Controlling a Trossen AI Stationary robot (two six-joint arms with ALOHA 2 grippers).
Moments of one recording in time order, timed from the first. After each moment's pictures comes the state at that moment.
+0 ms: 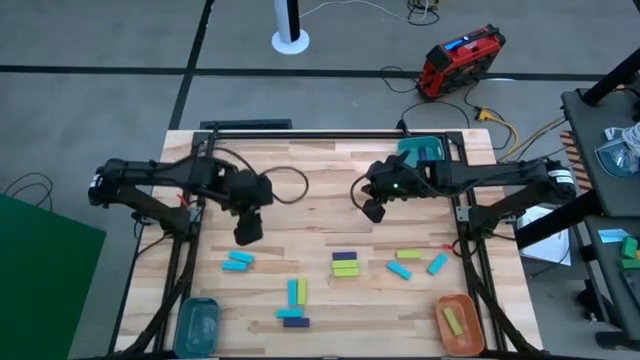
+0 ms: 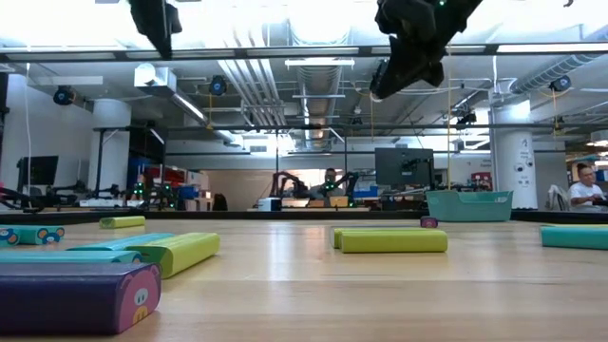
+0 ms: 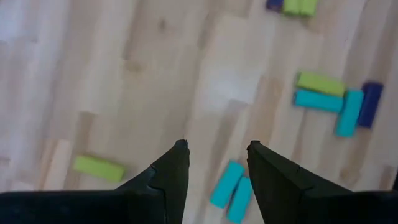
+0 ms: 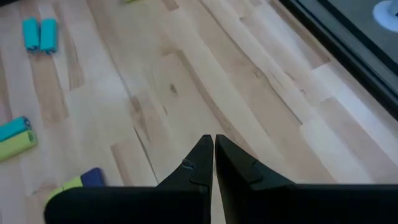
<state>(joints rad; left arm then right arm) -0.07 1.36 1.43 -1.32 -0.04 -0.32 -0.07 1.33 1.09 -0.59 0.21 0.33</state>
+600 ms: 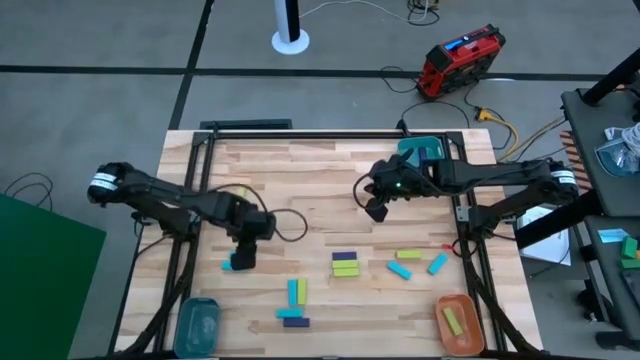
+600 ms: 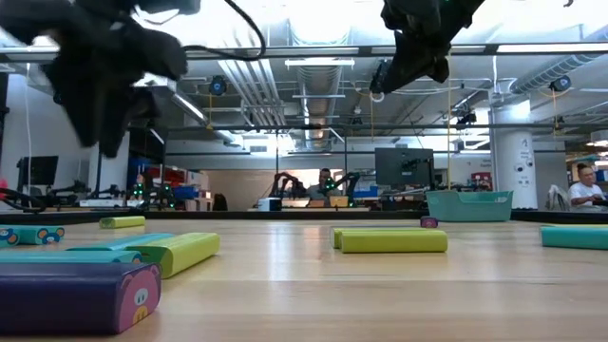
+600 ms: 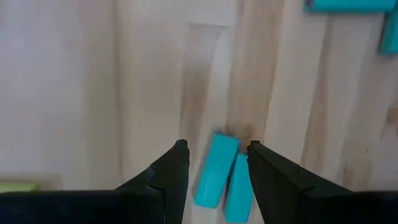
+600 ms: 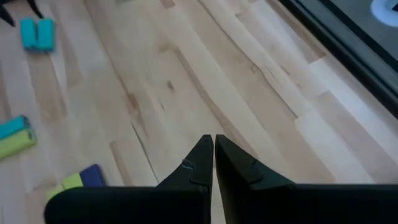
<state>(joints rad) -0.17 1.36 0.93 -0.97 0.10 -0.25 -0.08 1.31 1.09 -0.61 0.21 0.34</state>
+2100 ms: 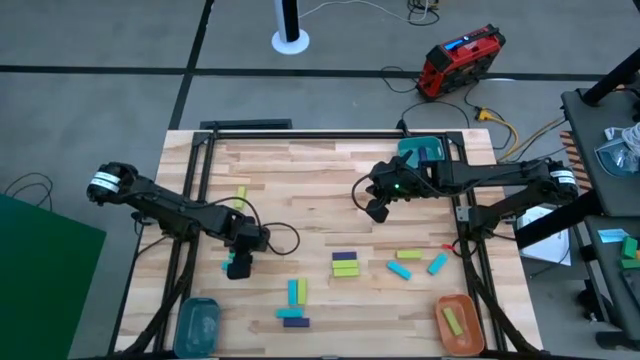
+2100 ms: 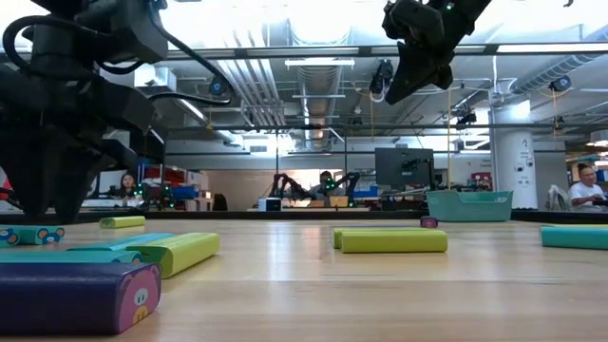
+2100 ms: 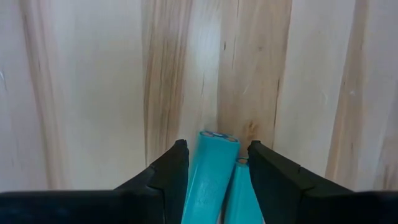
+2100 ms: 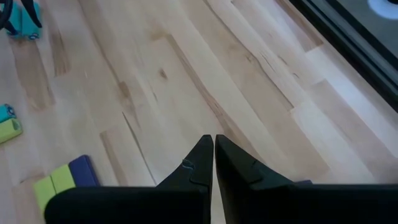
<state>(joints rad) -0.25 1.36 0.66 -0.66 0.14 -0.30 -0.09 1.31 1.06 -0.63 0.21 0.34</state>
